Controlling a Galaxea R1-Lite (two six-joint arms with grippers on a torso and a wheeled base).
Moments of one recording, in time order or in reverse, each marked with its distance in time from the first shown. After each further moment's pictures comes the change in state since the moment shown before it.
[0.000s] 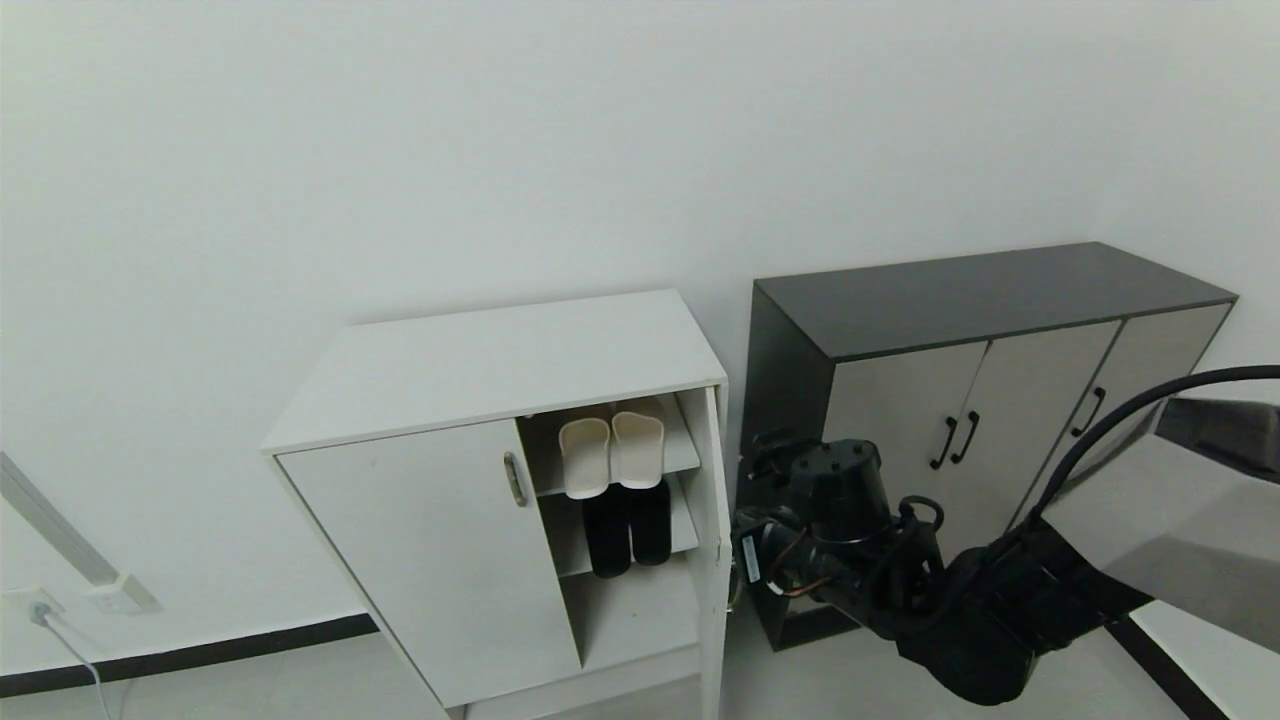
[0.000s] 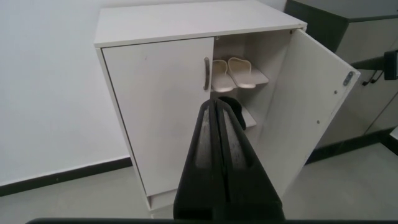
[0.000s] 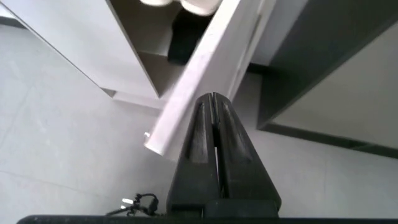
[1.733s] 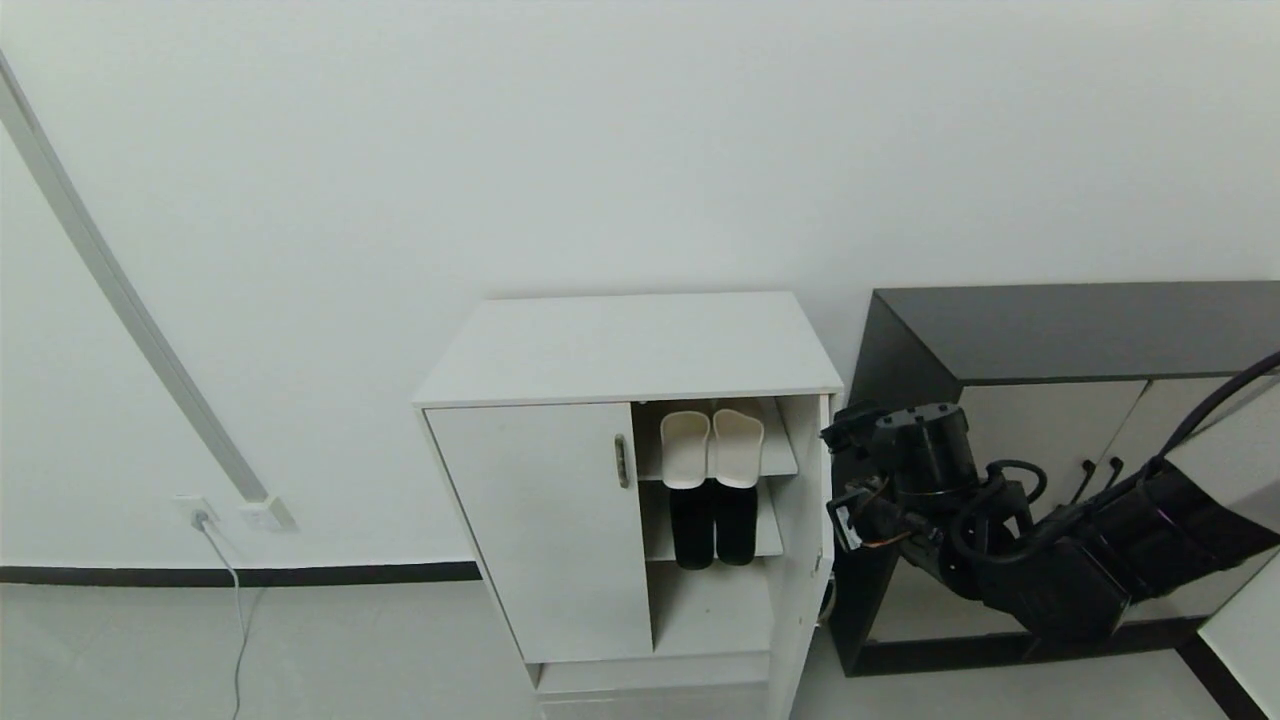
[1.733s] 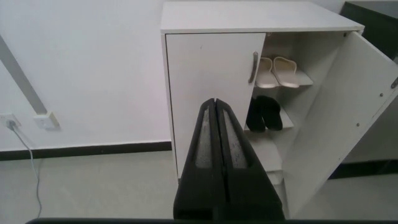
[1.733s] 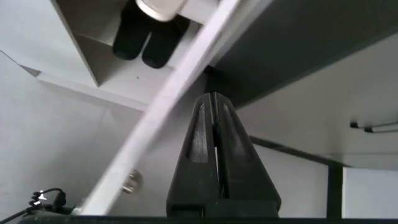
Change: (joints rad) left arm 0.000 0.000 0.000 0.000 0.000 0.000; right arm -0.174 -0.114 0.050 0.160 -0.186 -0.216
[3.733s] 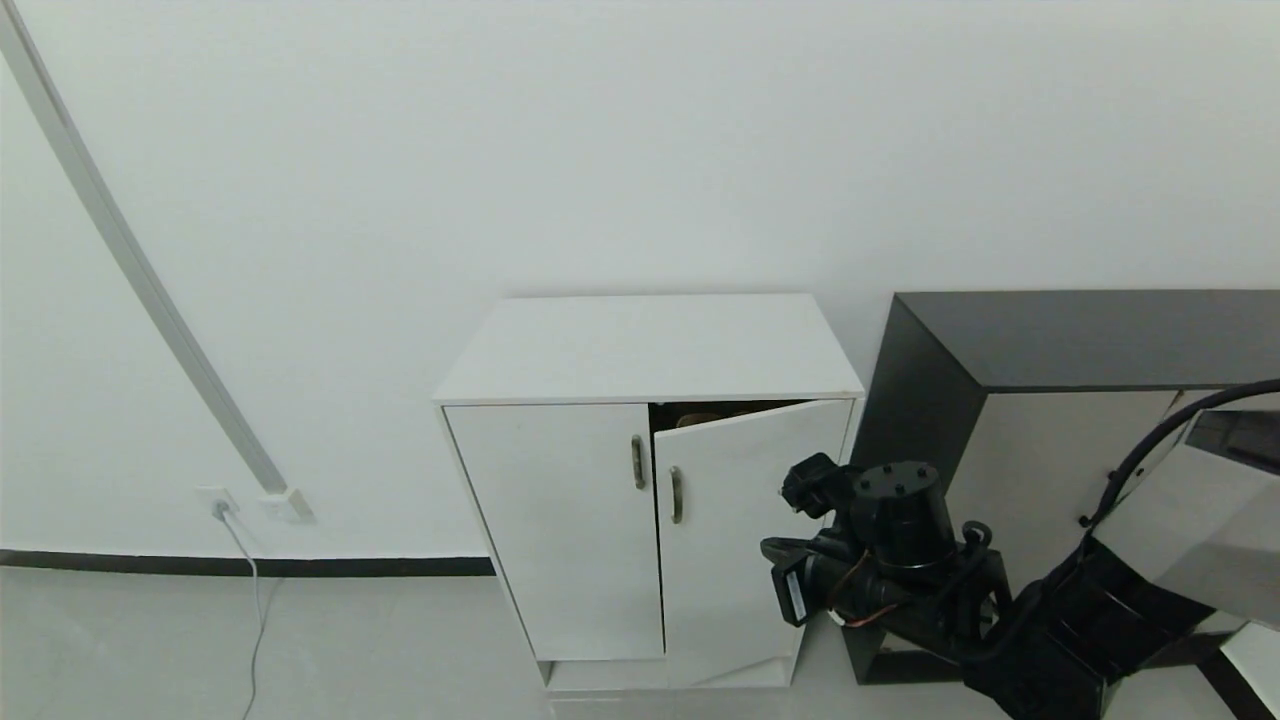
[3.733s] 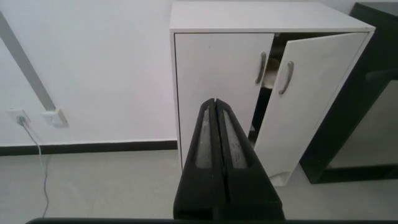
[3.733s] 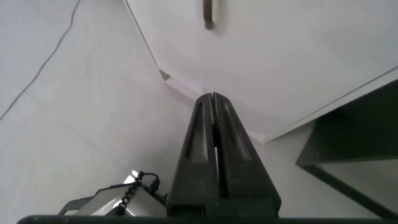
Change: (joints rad) left arm 0.000 0.000 0.000 0.000 -0.001 0.000; right arm 0.106 0.074 0.149 -0.289 0.390 0.137
